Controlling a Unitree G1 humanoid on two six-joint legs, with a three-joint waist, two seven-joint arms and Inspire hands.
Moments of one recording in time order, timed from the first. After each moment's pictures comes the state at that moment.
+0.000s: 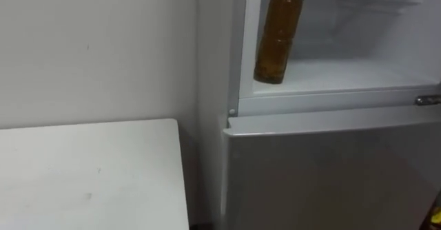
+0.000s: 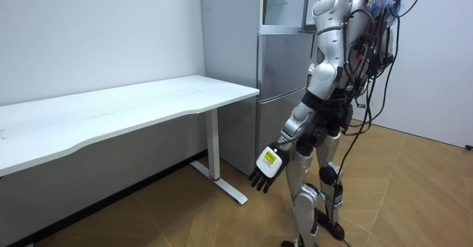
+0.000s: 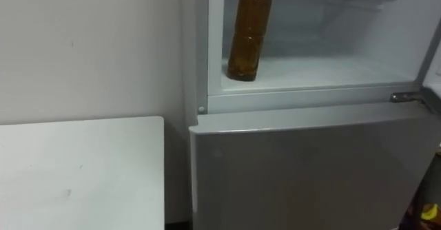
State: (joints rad) left arm 0.41 0.22 0.20 0.88 0.07 0.04 0.06; right arm 0.28 -0.31 -0.47 0.47 0.78 -0.03 -0.44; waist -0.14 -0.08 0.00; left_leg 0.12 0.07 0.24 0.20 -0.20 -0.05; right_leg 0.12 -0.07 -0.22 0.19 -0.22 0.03
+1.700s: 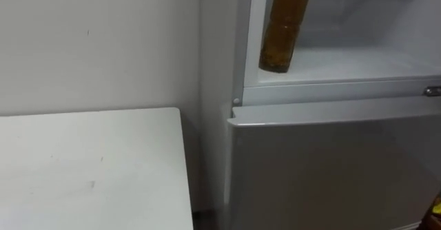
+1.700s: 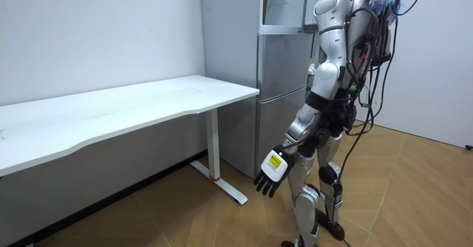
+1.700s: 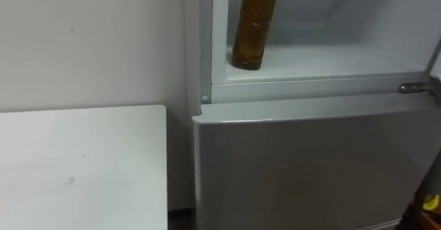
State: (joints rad) left arm 0.38 0.22 0.20 0.97 0.08 -0.04 0.03; right arm 0.18 -0.42 -0.51 -0.18 0.26 -0.06 -0.79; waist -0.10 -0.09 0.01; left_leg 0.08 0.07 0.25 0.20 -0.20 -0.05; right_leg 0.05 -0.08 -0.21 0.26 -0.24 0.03
